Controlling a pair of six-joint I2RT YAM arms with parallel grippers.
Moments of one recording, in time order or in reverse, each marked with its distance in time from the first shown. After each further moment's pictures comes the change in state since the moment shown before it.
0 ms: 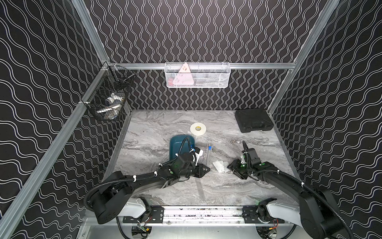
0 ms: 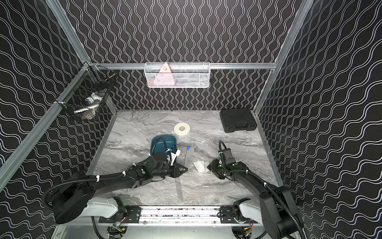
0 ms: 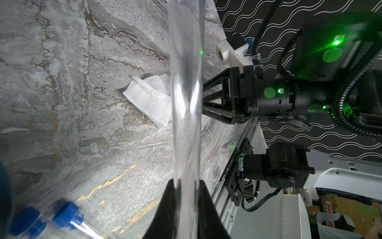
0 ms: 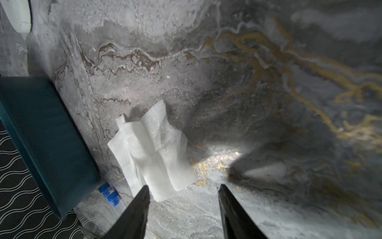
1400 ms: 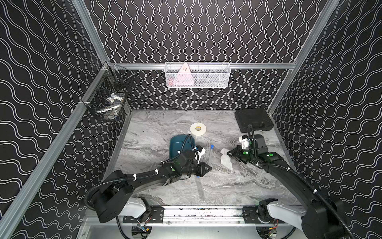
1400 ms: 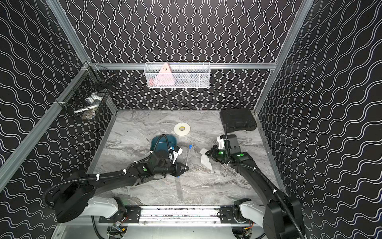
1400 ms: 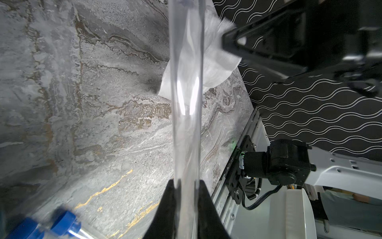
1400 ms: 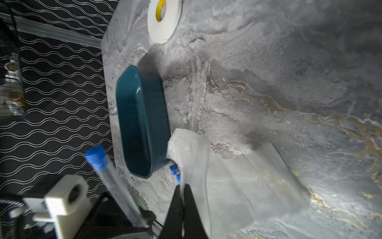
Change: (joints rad) left arm -0.001 0.035 0.070 -0.059 0.020 0.052; right arm -0.047 -0.068 0.298 -0.085 -0.187 -0.161
